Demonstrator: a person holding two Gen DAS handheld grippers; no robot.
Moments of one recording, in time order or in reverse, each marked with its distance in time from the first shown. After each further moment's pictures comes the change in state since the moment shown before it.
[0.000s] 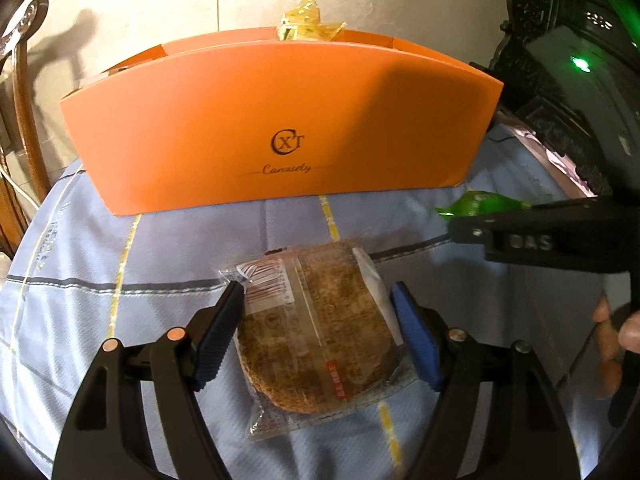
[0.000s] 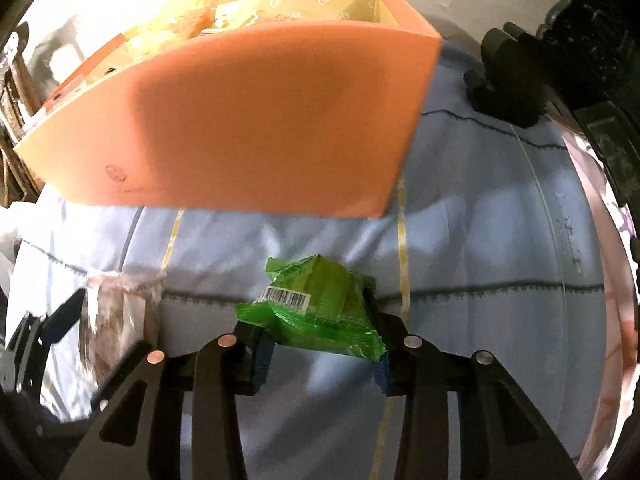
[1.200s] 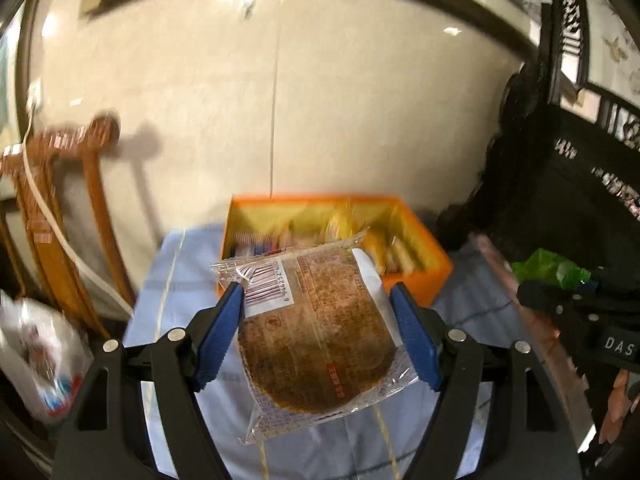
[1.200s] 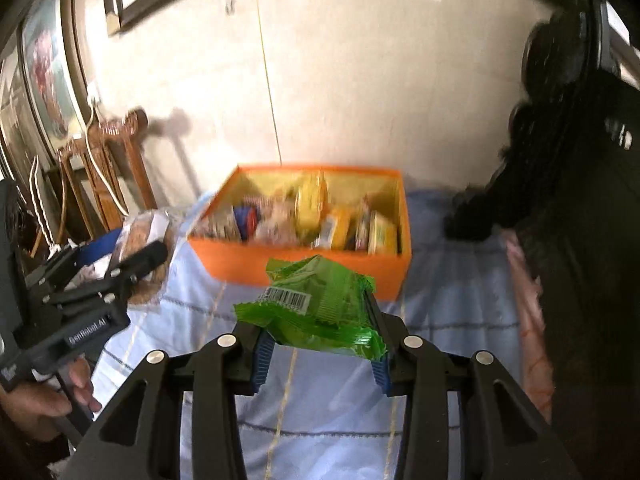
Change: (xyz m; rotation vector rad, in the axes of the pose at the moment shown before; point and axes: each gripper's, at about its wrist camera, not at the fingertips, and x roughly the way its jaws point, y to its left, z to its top) left arm -0.206 0.066 0.118 -0.019 -0.237 -0.031; right arm -0.256 0.043 -0.008 -0.048 -0.335 0.069
